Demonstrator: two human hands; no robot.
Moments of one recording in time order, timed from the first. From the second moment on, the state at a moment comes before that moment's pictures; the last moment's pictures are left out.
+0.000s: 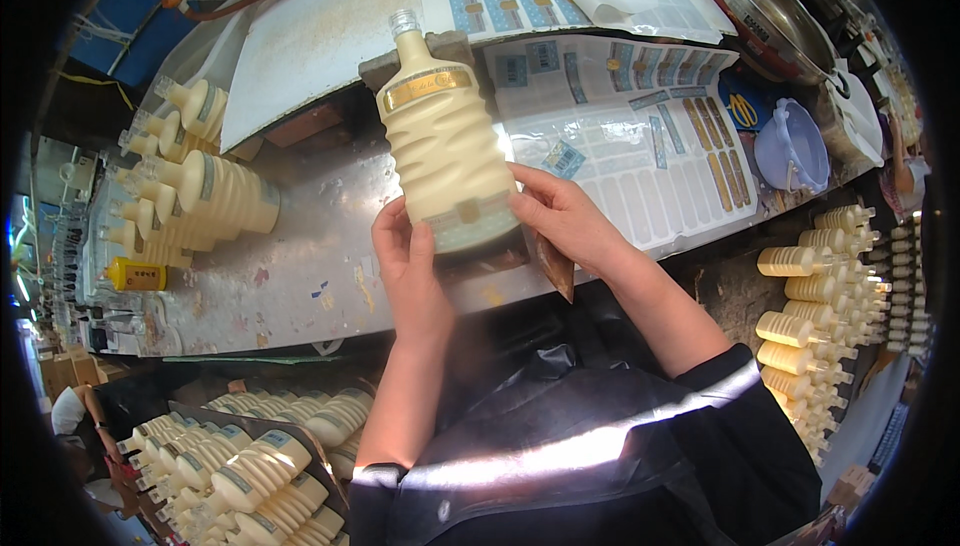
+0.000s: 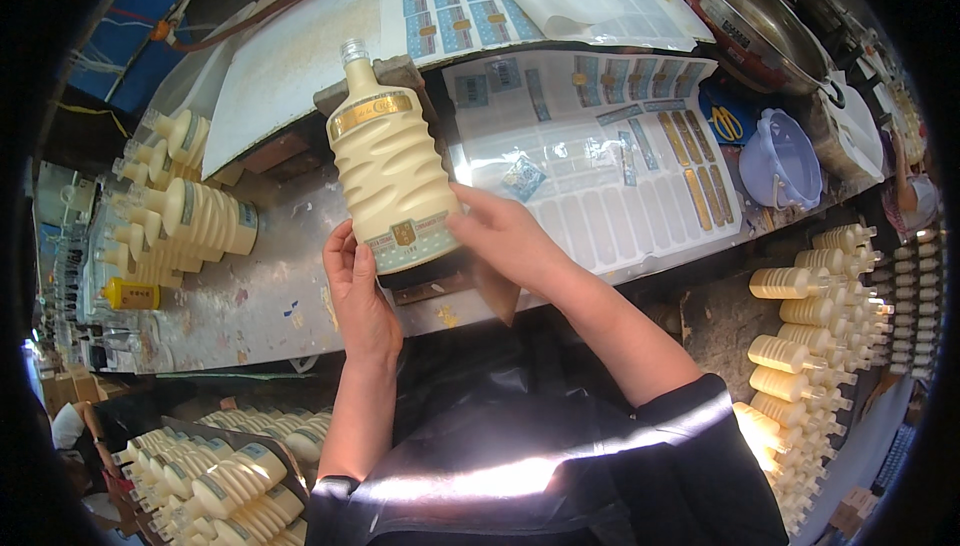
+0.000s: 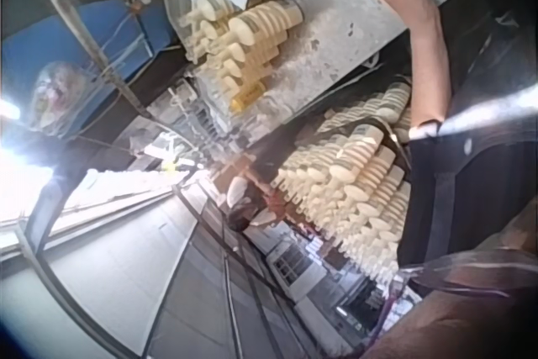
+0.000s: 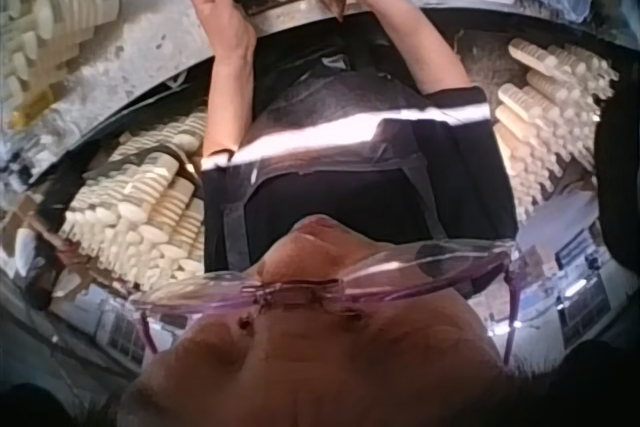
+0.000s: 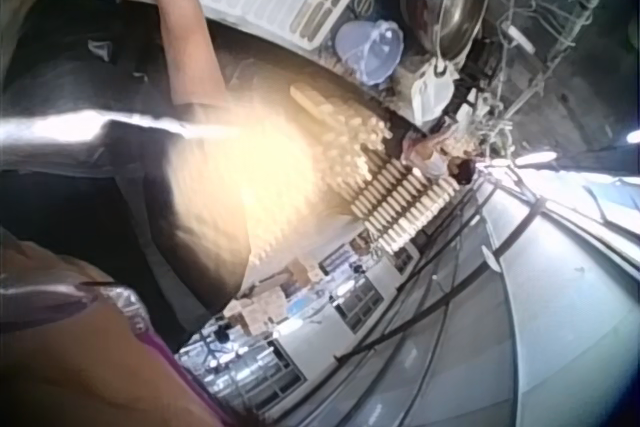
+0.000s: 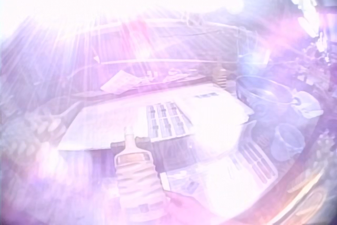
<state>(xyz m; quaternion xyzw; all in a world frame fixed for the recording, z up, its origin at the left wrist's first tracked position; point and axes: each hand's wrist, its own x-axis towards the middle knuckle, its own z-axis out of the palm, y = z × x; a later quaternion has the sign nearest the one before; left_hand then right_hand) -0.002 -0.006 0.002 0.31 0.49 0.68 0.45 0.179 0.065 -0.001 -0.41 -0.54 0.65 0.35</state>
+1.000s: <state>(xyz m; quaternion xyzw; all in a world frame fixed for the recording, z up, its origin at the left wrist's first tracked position) -0.026 -0.022 -0.015 0.44 0.57 0.58 0.37 0.191 0.058 0.013 -0.47 -0.43 0.69 0.34</state>
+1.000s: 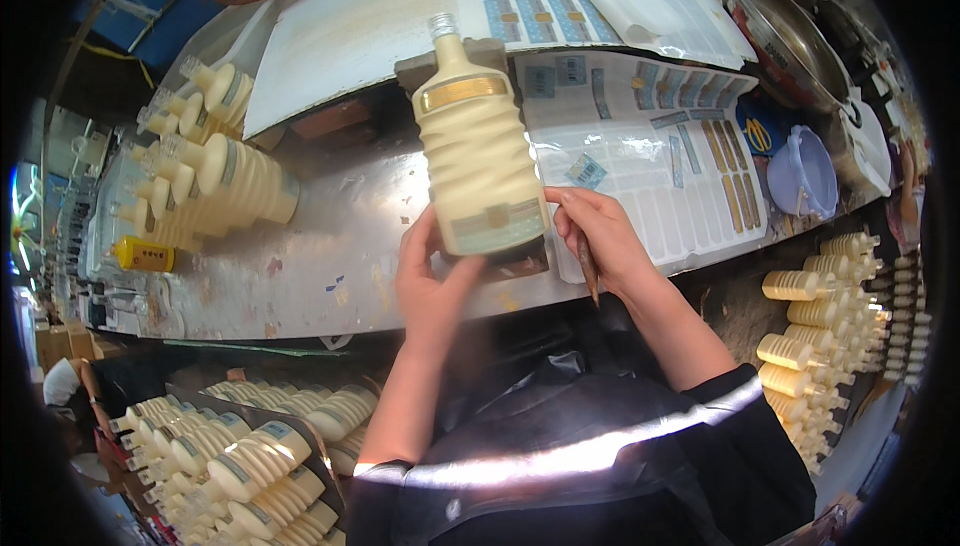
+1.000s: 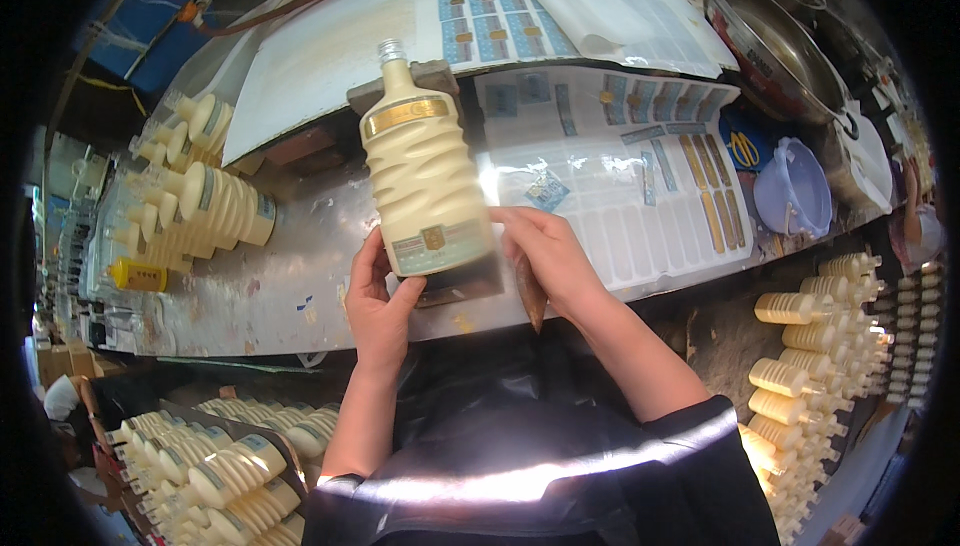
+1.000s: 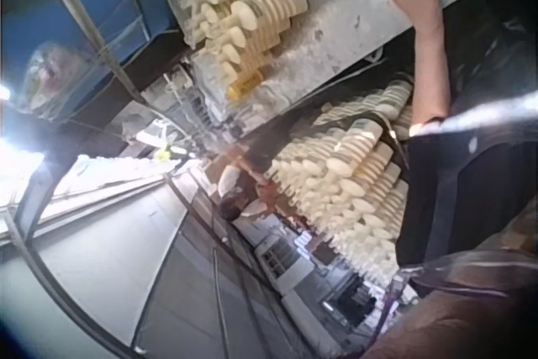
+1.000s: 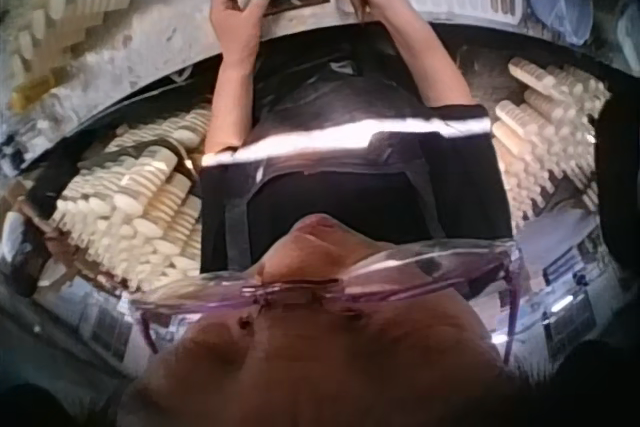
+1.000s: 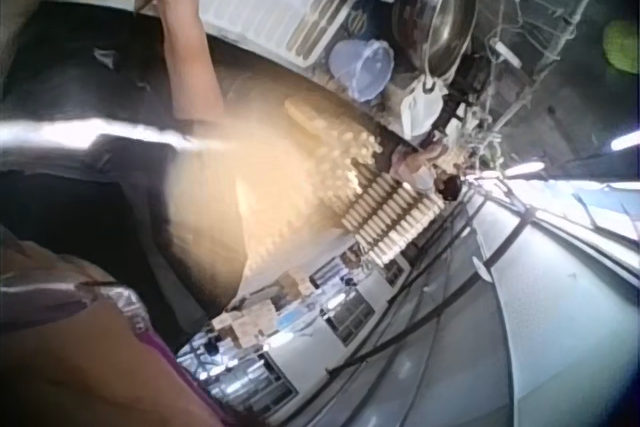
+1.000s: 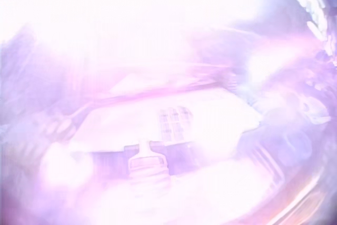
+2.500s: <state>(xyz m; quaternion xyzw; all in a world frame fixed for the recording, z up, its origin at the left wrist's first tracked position) -0.015 -0.009 0.008 0.35 0.53 0.63 0.45 0.178 0.060 0.018 -0.48 -0.54 0.63 0.30</state>
